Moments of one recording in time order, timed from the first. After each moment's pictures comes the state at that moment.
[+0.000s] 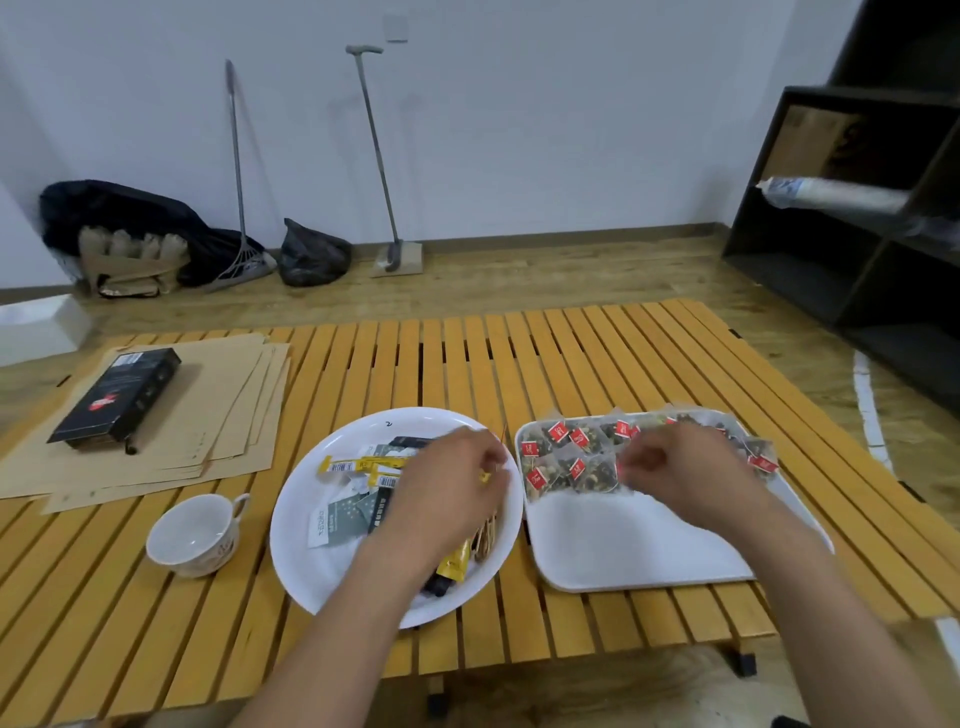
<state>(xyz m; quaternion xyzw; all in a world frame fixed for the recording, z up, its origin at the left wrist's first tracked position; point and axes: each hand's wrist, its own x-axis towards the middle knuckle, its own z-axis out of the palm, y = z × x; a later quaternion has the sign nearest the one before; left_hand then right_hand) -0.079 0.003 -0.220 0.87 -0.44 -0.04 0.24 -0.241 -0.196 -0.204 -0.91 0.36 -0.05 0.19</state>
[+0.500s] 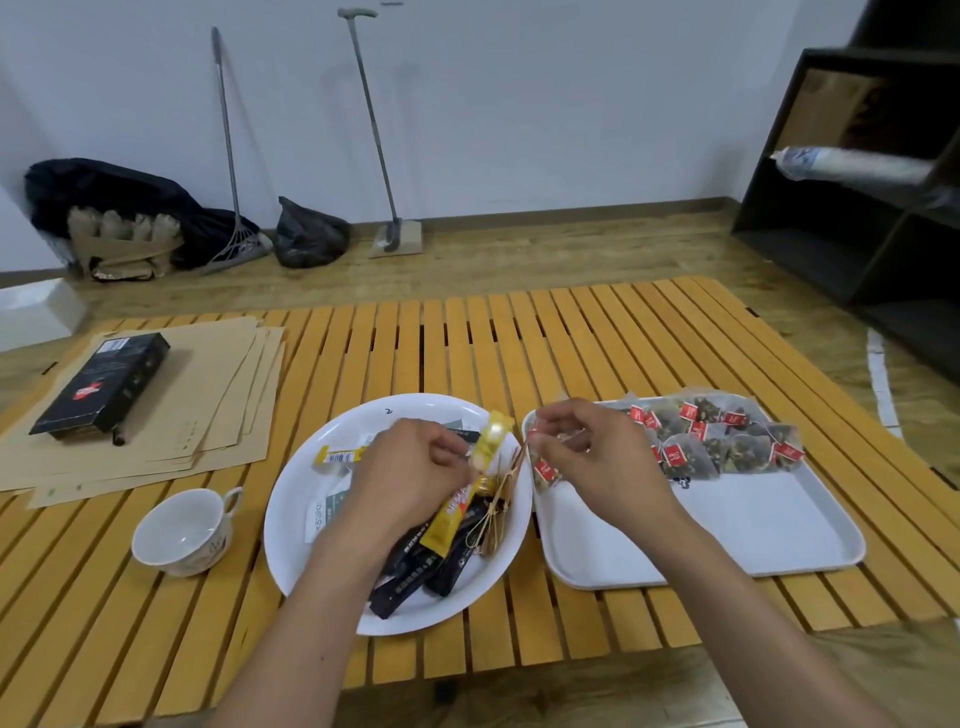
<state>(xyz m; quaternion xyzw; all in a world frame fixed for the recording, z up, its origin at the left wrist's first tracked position) -0.045 0.021 -0.227 0.88 -0.30 -0.16 0.35 -0.183 -0.143 -0.230 -0.84 0.27 -0.21 0.42</state>
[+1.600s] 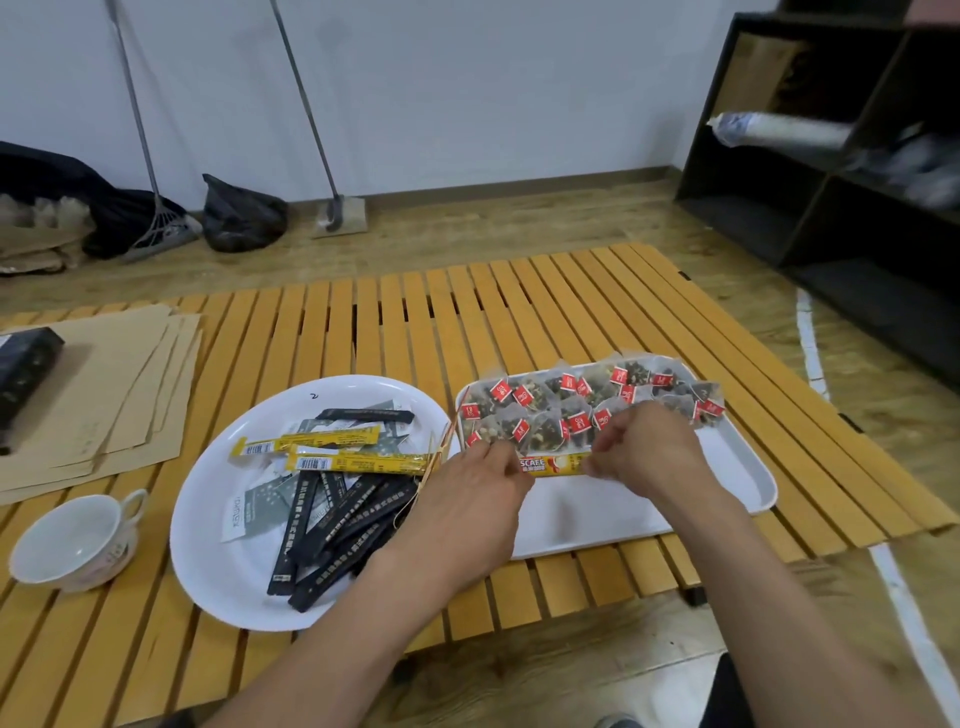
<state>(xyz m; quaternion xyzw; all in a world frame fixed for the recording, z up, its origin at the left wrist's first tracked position) -0.129 -0.039 -0.272 0.77 -0.63 0.02 0.07 -0.243 -0.205 -0.239 -0.81 0.52 -0.03 0.27</state>
